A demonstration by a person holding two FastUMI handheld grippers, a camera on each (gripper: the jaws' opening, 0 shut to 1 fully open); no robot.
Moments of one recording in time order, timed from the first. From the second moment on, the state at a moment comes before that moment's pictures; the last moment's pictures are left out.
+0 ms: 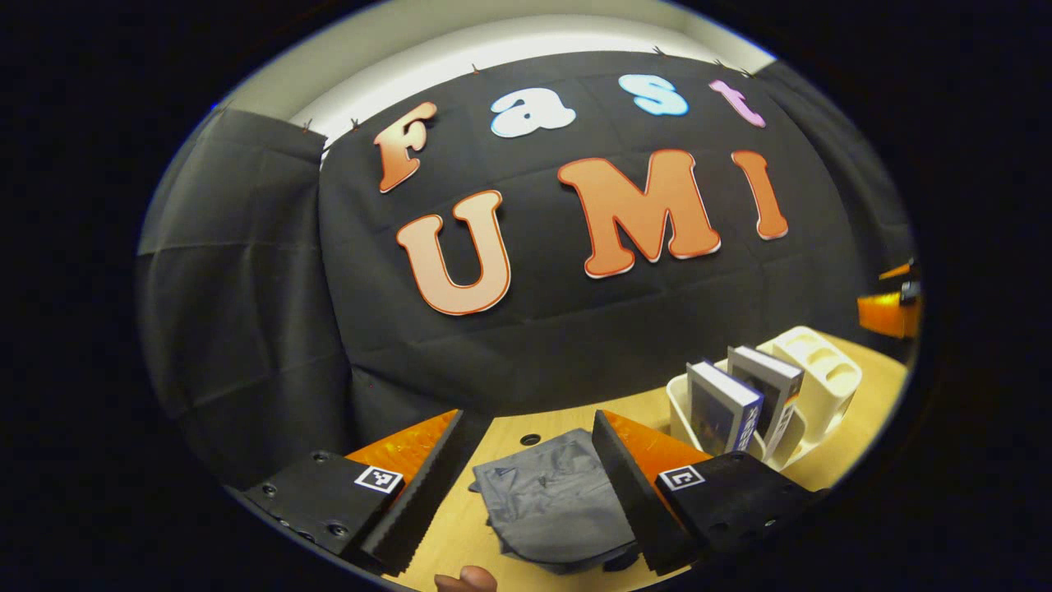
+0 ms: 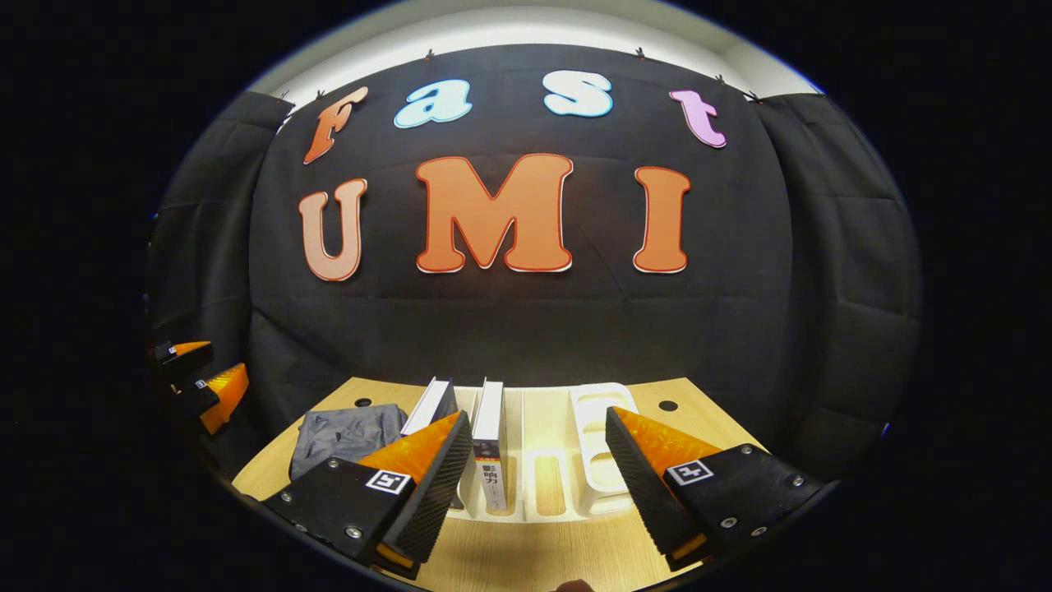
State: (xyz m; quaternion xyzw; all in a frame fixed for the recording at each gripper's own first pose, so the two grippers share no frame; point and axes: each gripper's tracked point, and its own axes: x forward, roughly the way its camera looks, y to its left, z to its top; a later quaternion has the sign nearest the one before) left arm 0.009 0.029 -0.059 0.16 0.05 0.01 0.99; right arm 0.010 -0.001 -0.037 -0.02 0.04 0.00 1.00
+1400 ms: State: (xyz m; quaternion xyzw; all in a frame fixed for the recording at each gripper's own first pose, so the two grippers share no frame) left arm 0.017 -0.001 -0.359 0.47 0.29 -0.20 0.81; right arm 0.024 -0.037 -0.136 -0.02 0.18 -0.05 0.98
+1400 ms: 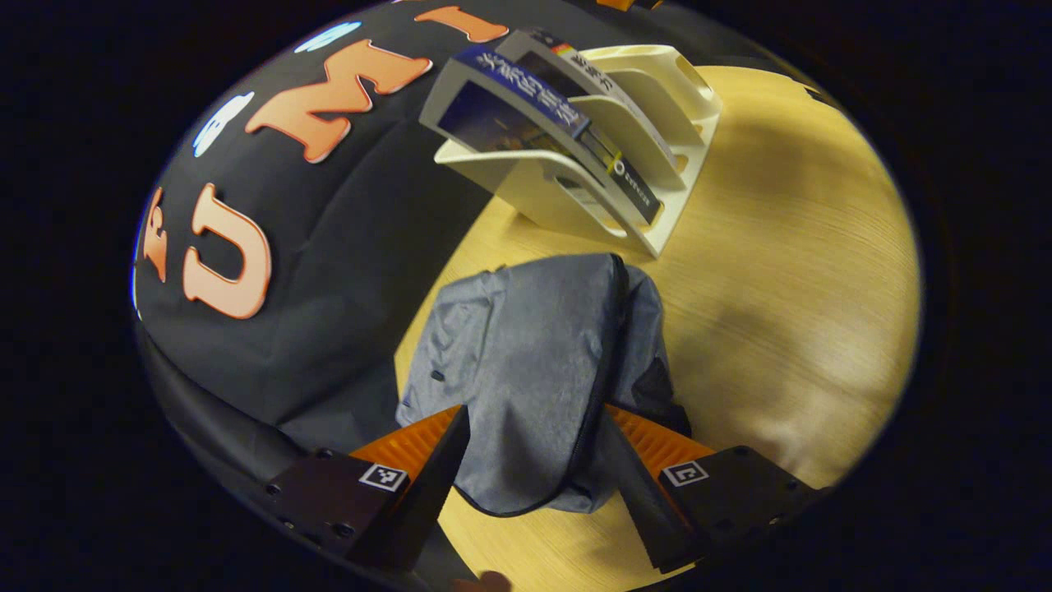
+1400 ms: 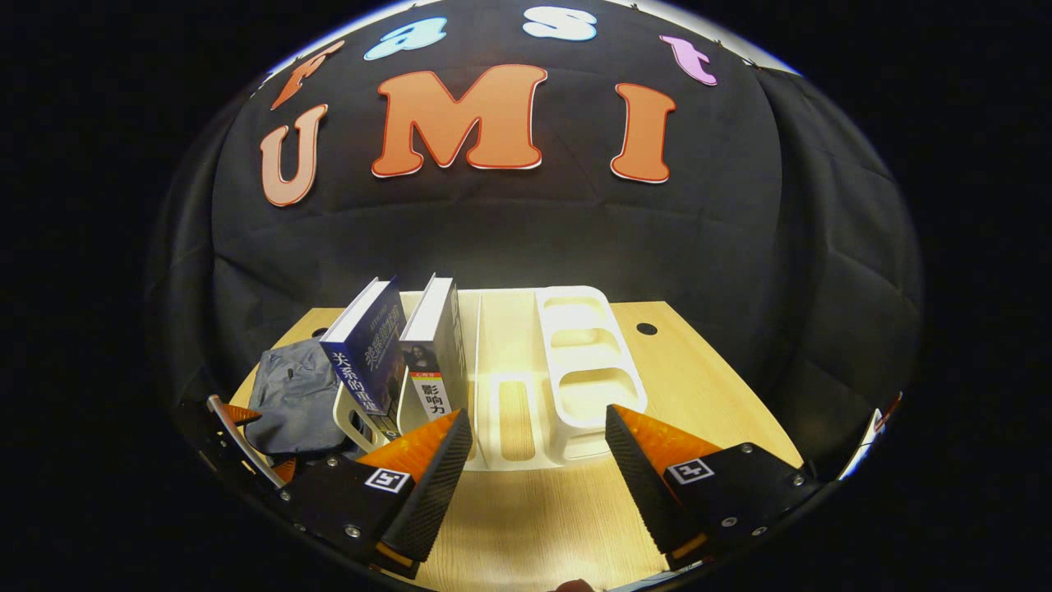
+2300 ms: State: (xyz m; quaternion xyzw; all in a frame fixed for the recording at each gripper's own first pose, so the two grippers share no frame) left arm 0.039 0.004 -0.269 0.41 0.34 -0.24 0.81; right arm 0.023 -0.024 -0.103 0.00 0.16 -0.03 0.99
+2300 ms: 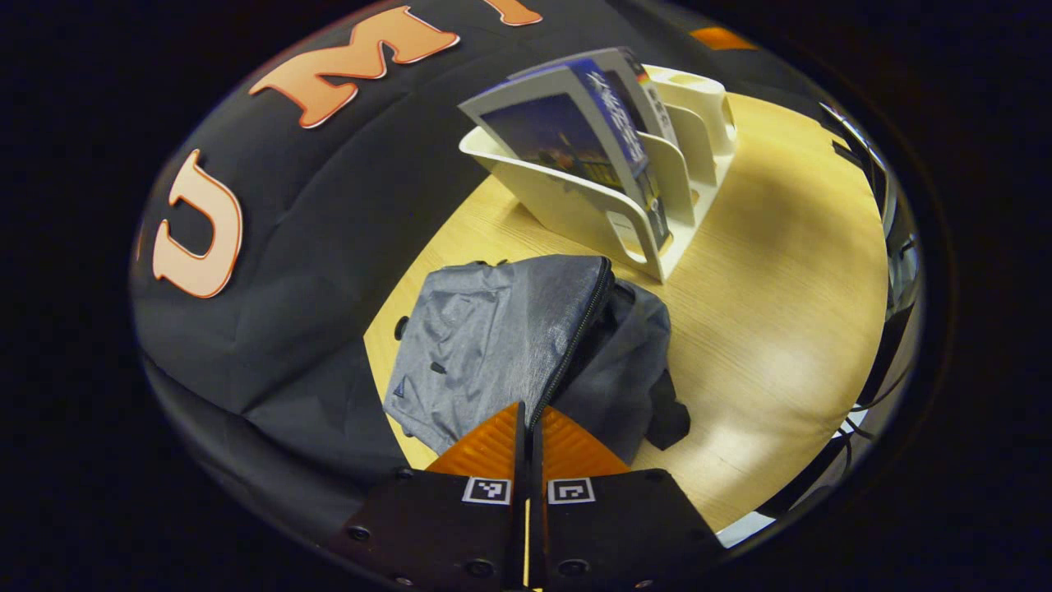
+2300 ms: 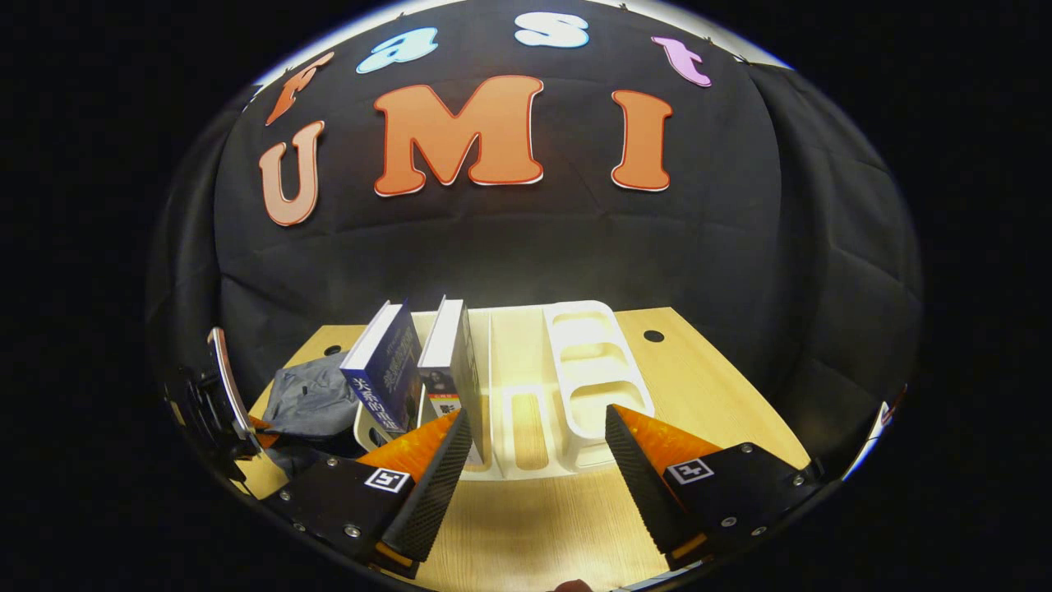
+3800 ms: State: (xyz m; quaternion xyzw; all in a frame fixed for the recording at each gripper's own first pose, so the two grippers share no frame) left arm 0.176 0.045 -0.102 0.37 0.23 -0.34 0.83; right arm 0.053 0.140 0.001 0.01 0.34 0.05 0.94
